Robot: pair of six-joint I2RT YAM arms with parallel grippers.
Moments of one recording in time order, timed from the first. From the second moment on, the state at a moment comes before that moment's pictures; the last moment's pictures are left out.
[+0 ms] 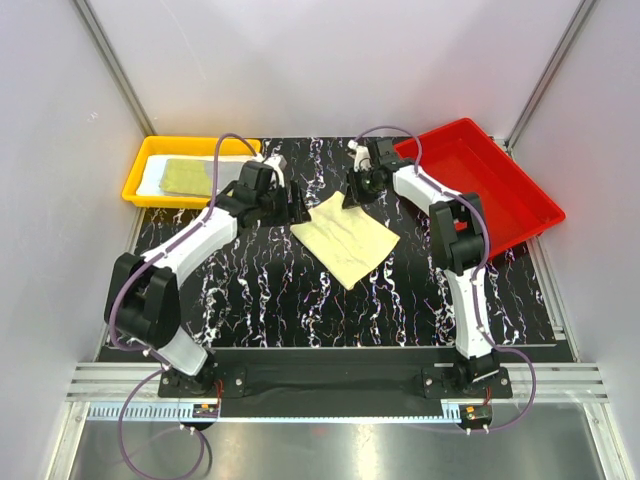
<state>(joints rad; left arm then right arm) -0.41 1.59 1.19 -0.35 0.20 -0.46 0.35 2.32 1.87 -0.48 -0.46 0.10</state>
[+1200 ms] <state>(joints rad) -0.40 2.09 1.54 -0.38 0.38 -0.08 0.37 1.80 1.51 -0.51 -0.31 0.15</state>
